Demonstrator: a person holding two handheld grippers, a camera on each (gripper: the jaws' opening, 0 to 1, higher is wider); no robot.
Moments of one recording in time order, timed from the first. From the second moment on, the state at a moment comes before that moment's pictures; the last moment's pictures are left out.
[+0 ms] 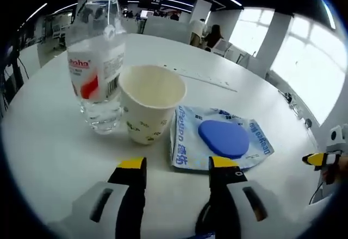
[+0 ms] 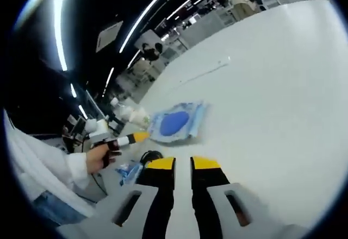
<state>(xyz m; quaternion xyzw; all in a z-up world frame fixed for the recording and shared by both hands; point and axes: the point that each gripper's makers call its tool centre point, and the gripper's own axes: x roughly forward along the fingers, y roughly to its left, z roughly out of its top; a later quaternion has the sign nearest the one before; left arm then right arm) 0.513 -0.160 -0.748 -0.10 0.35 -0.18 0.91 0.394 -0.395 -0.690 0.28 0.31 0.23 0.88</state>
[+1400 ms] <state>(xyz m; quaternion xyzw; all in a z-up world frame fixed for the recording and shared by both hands) 0.410 -0.075 -0.714 -0.08 0.32 -0.13 0.93 0.337 -0.354 -0.682 0.21 0.32 0.28 0.88</state>
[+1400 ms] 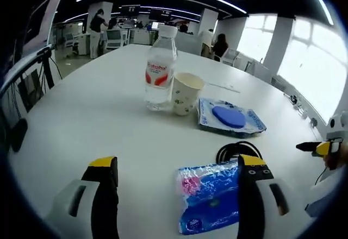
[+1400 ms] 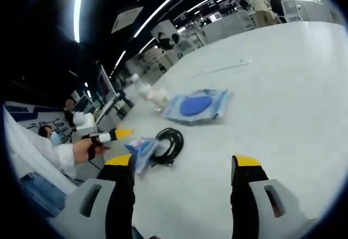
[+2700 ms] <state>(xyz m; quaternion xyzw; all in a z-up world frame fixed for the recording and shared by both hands) 0.350 -0.069 -0.739 -0.13 0.35 -0.11 0.92 0.312 -0.193 -0.702 0.13 0.44 0.43 0.78</state>
